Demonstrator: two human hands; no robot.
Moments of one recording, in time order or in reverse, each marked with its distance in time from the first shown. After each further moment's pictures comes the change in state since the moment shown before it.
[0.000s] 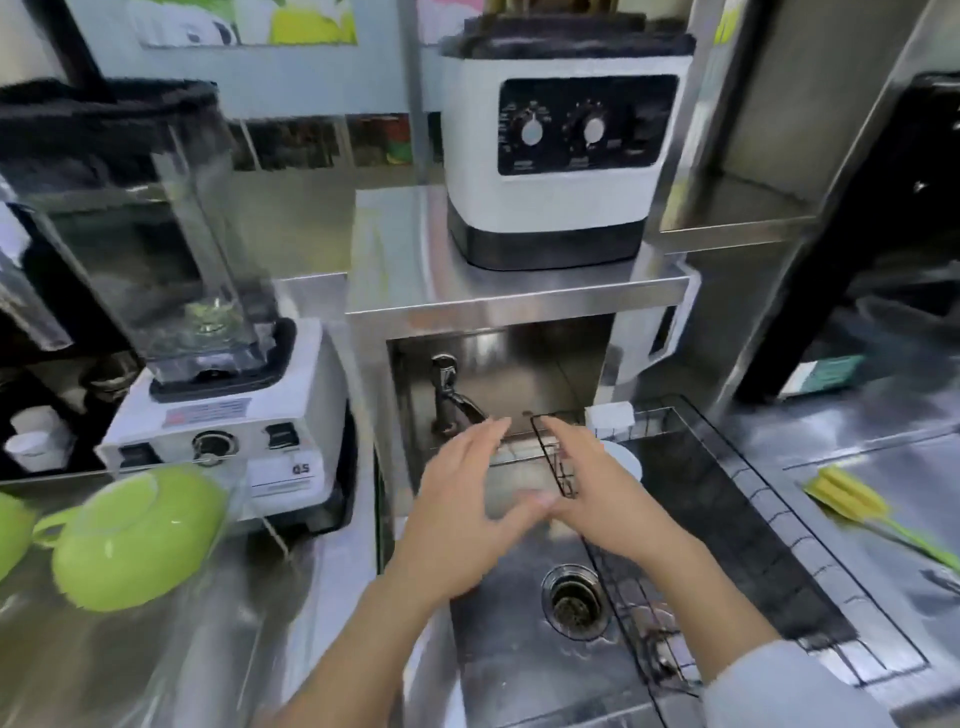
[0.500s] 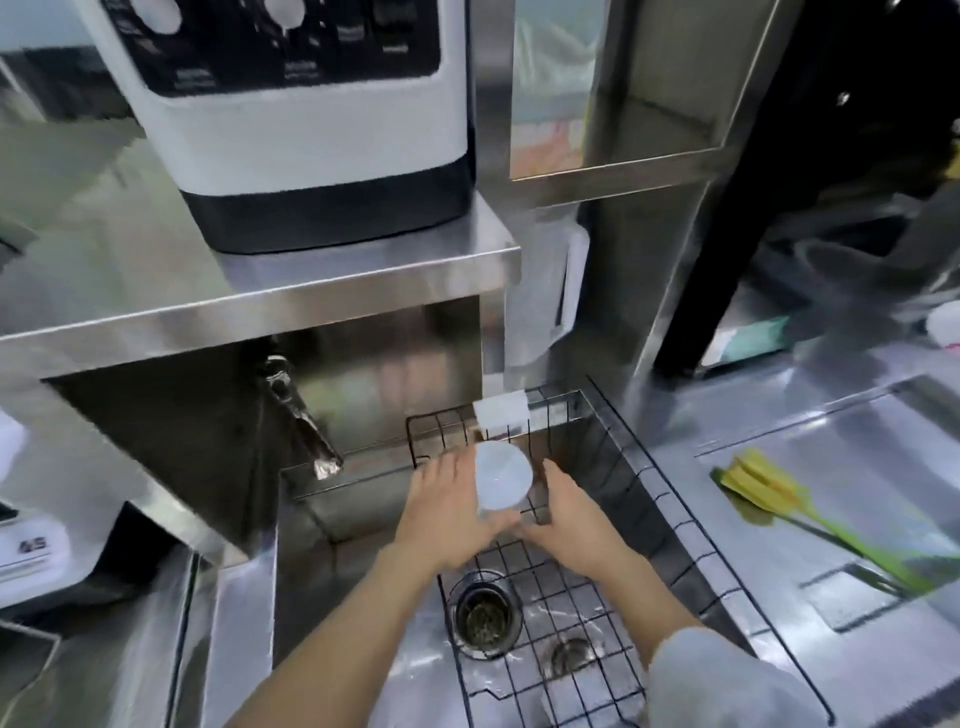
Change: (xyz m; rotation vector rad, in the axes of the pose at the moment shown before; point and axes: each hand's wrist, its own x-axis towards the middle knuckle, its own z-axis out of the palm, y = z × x) left_hand 0.110 -0.028 0.185 0.409 -0.340 -0.148; right_hand 0.033 0.196 -0.008 0.012 -0.040 0.301
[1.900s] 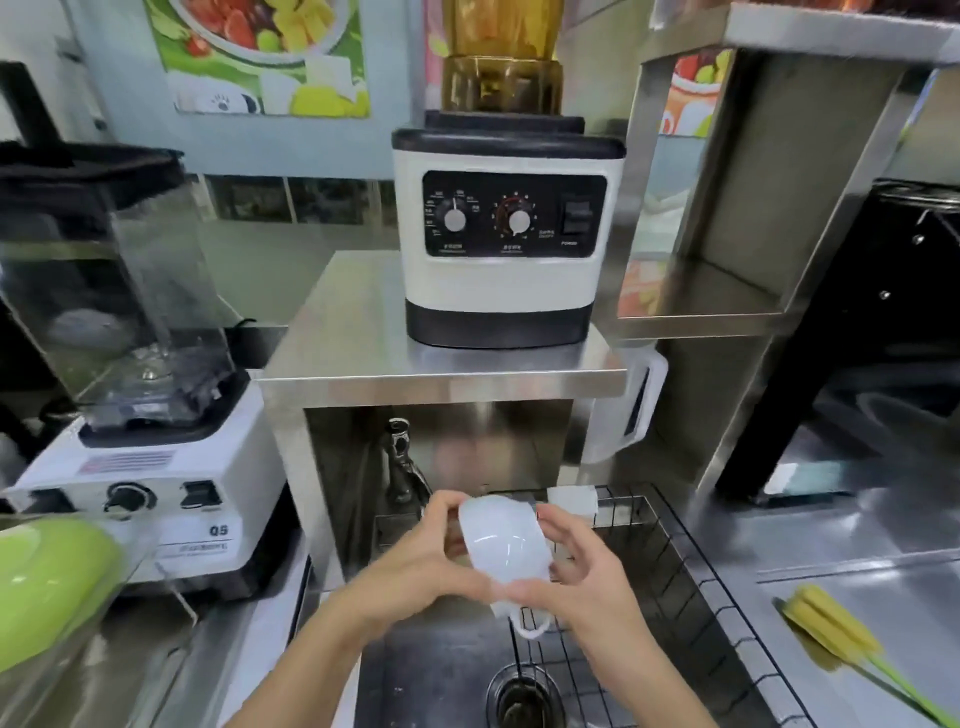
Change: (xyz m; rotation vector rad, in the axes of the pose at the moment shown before) left_hand -0.111 -0.030 -0.134 -1.060 -0.107 -0.071; right_hand -0.079 -0.127 -0.019 0.863 -0.046 -0.223
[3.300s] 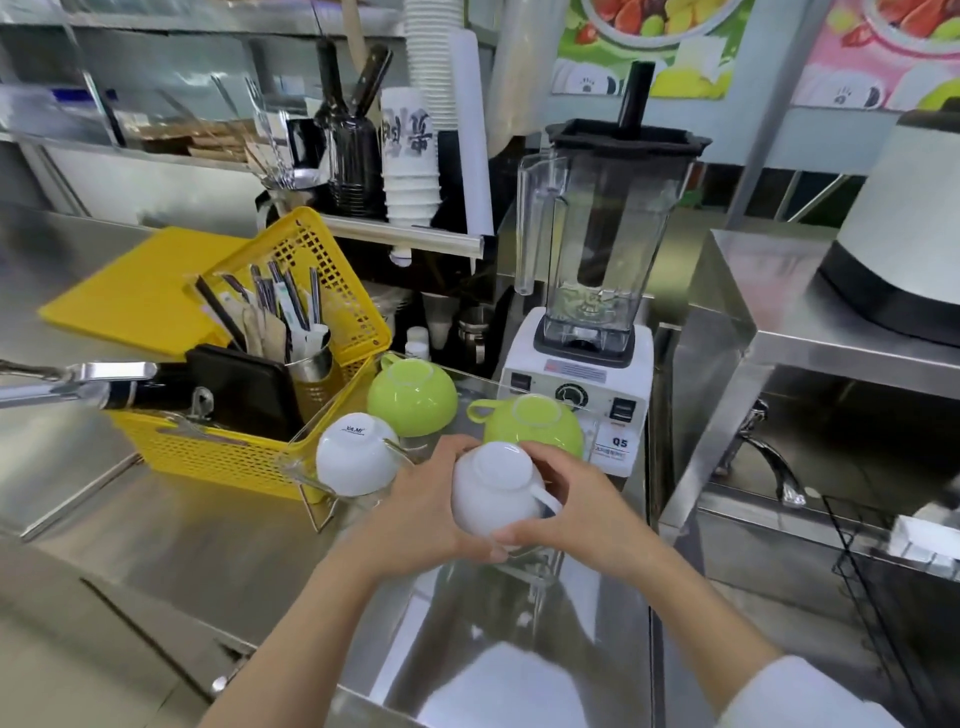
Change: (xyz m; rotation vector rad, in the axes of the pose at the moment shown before) left_hand -0.286 -0.079 -0.212 0.450 0.617 -0.069; right_hand -0.037 -0.020 0.343 -0.529 -0.611 -0.200
